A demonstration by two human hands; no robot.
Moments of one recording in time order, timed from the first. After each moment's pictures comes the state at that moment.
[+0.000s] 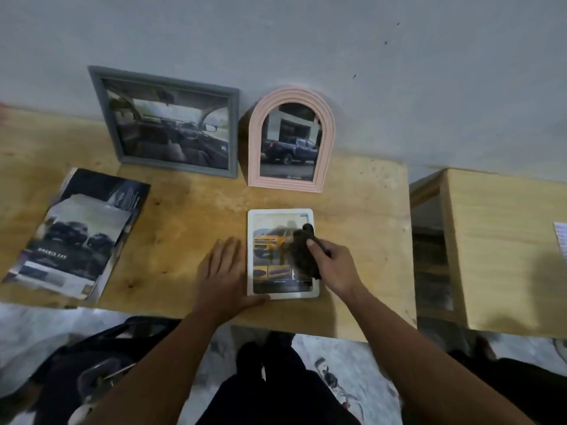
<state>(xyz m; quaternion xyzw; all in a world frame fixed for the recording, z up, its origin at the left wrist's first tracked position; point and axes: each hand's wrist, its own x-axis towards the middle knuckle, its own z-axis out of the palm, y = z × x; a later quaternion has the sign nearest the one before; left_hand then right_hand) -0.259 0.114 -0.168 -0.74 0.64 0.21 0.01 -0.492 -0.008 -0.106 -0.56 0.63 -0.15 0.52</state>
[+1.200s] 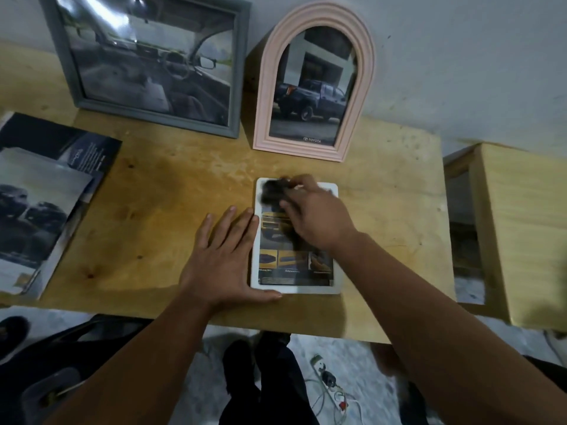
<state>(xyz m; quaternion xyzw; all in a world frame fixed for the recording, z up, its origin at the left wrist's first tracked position) -0.242 0.098 -0.196 -0.68 0.71 0.16 0.04 -0.414 -0.048 -0.160 -0.89 0.42 -0.05 0.16</state>
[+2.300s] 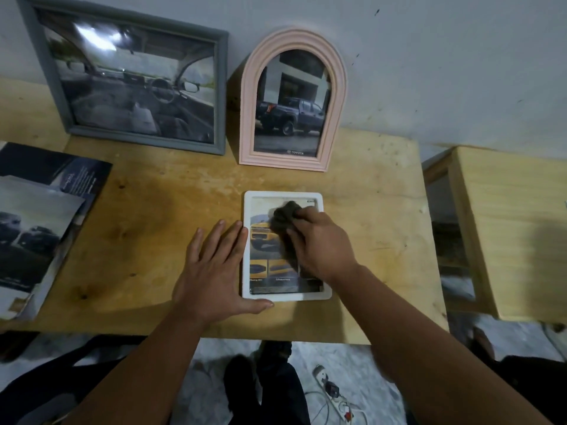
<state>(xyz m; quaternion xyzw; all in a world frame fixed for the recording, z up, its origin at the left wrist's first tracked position) -0.244 0.100 -0.196 -0.68 0.72 0.14 0.04 -0.453 -0.019 -0.171 -0.88 0.46 -0.07 0.13</state>
